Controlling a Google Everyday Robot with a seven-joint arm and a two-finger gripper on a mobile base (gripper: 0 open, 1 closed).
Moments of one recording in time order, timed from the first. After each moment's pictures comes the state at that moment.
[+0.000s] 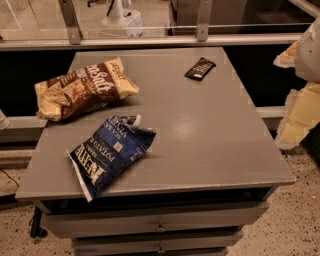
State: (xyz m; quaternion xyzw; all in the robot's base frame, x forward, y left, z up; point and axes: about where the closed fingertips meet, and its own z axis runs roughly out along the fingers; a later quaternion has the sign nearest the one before) arm 0.438 -0.217 0.976 -0.60 0.78 -0.03 0.16
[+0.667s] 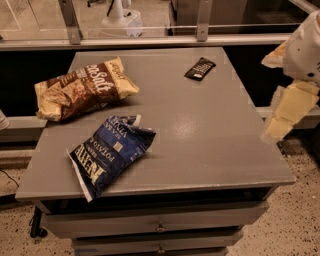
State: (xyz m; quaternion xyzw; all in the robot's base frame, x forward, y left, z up) arm 0.452 -0.201 0.970 -0.60 0.78 0.00 0.18
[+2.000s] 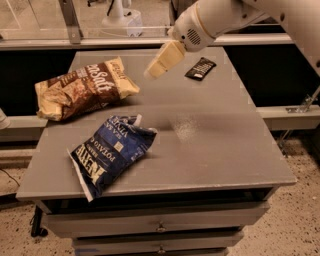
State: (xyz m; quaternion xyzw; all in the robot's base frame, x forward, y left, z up) arm 0.642 -0.005 0.965 -0.55 0.72 0.19 0.37
